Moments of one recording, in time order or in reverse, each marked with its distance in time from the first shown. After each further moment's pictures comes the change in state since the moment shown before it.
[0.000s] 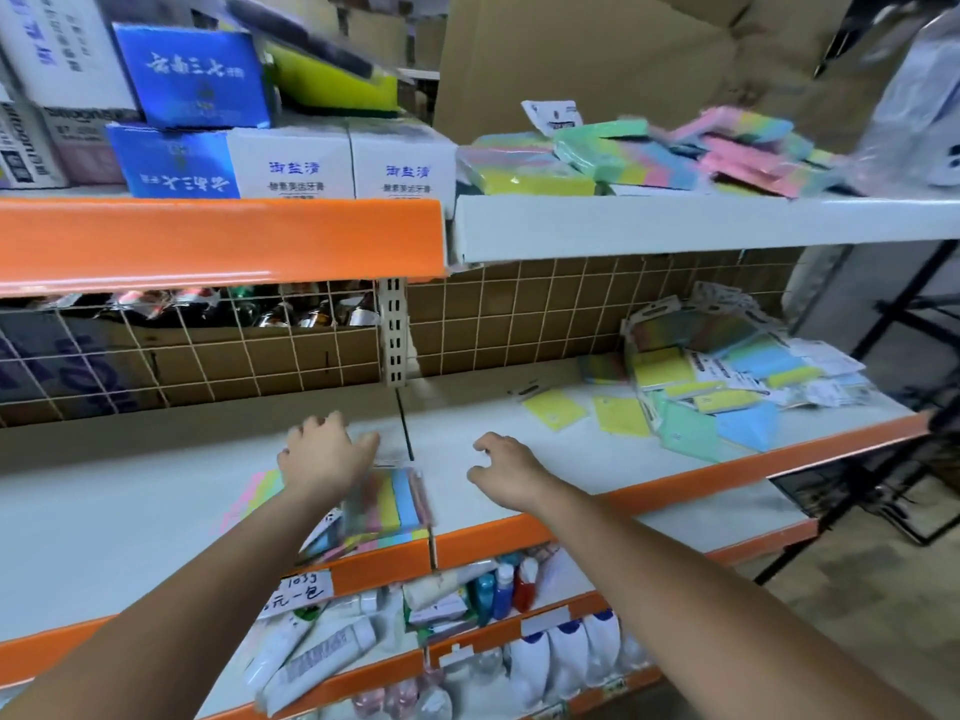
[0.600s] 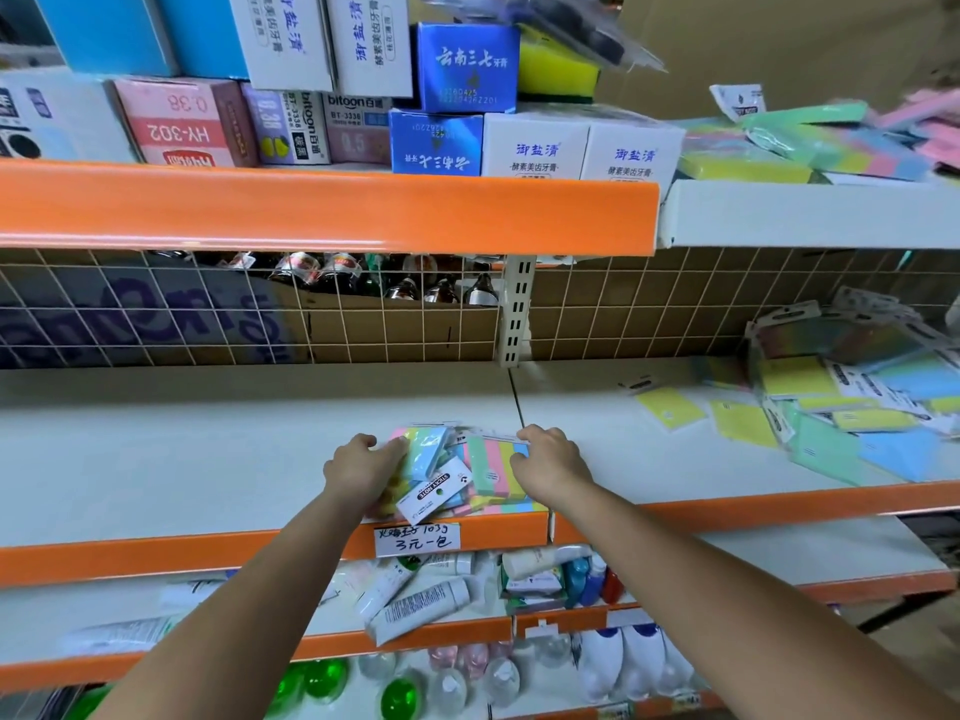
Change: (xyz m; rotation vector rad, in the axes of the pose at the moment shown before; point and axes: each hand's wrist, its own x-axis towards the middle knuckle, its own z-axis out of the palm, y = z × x) left_hand -0.005 -0.124 -0.002 -0.484 -0.086 -0.358; right_hand -0.003 -0.075 0.067 -0.121 0.097 -0.015
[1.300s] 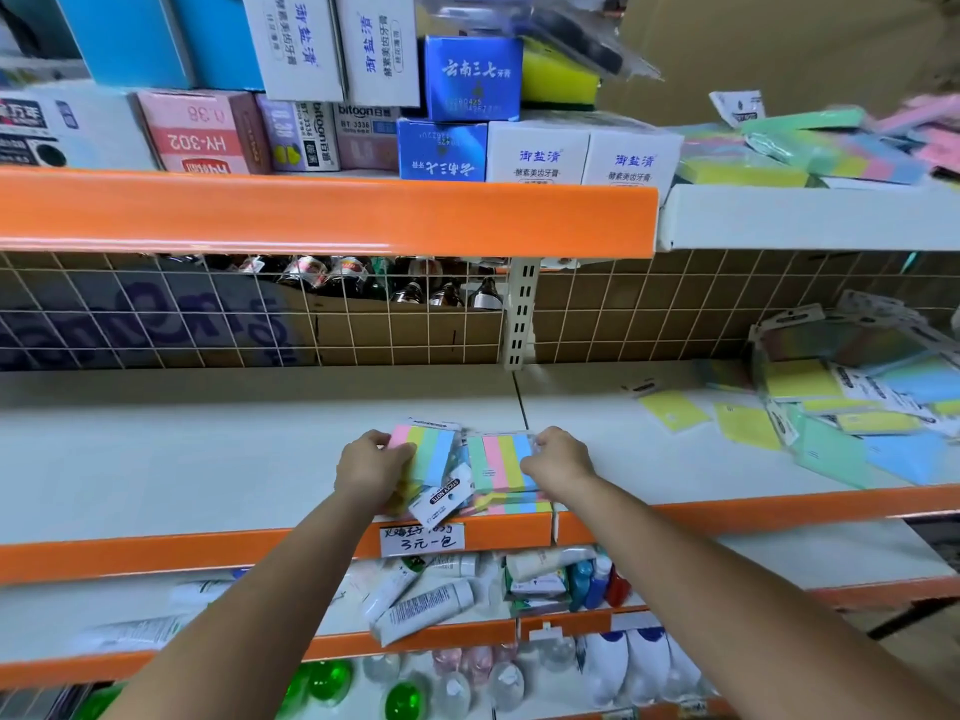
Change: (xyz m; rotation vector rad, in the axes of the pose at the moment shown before) left_hand -0.007 0.002 0.001 -0.178 -0.003 0.034; right_hand -0.005 -0.003 -0.006 0.316 -0.015 0.213
